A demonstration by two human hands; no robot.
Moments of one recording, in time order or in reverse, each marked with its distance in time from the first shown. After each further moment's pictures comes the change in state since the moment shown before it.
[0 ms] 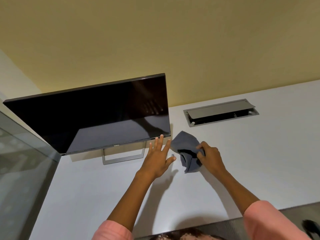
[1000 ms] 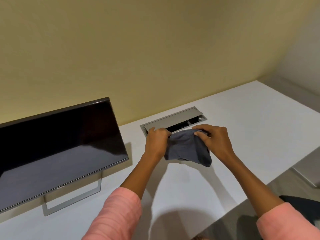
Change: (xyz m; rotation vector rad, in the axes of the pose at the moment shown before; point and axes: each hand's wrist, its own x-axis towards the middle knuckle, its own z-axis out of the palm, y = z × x) left_hand 0.138 0.119 -0.032 0.018 0.429 0.371; right_hand 0.011 -0.019 -0.170 -0.003 0.389 -0.061
